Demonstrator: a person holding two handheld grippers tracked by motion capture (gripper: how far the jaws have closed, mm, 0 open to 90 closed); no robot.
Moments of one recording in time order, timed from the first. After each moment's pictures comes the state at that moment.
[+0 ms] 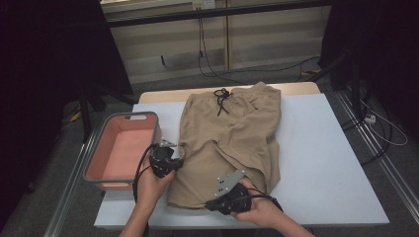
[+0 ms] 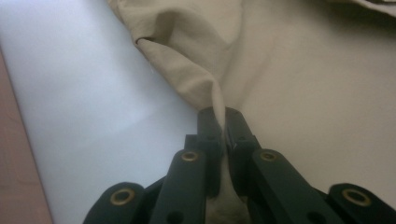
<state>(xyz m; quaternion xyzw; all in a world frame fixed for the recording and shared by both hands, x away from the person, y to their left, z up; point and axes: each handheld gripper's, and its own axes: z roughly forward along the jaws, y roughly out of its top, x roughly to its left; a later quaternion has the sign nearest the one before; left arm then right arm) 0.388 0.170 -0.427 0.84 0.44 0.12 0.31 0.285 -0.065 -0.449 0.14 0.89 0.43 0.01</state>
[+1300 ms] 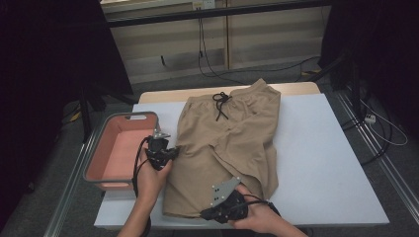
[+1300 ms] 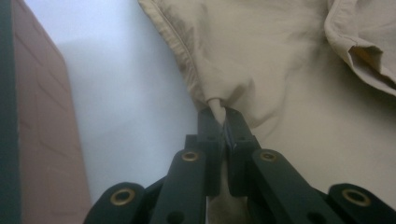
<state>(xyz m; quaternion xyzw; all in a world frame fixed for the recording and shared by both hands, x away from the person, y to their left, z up) 0.407 0.178 -0.414 0.80 0.48 0.16 0.33 0.270 -0.051 -0.448 0.10 0.89 0.44 -0.02</state>
